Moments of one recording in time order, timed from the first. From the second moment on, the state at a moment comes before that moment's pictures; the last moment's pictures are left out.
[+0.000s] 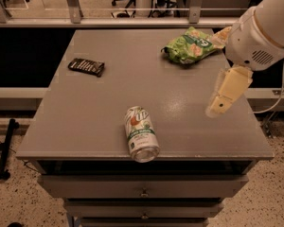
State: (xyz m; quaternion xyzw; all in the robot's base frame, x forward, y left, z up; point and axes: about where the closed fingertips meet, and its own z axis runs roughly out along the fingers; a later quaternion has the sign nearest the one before) arm 0.484 -0.156 0.948 -0.62 0.74 0.03 0.25
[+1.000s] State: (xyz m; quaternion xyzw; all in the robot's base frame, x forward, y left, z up) arm 0.515 -0.137 0.934 -0.64 0.71 0.06 0.28
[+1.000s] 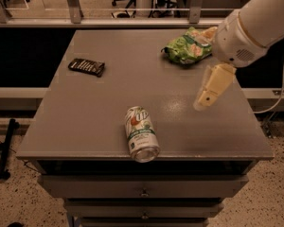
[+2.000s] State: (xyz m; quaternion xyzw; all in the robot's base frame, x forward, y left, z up) arm 0.616 -0.016 0.876 -0.65 0.65 0.16 0.37
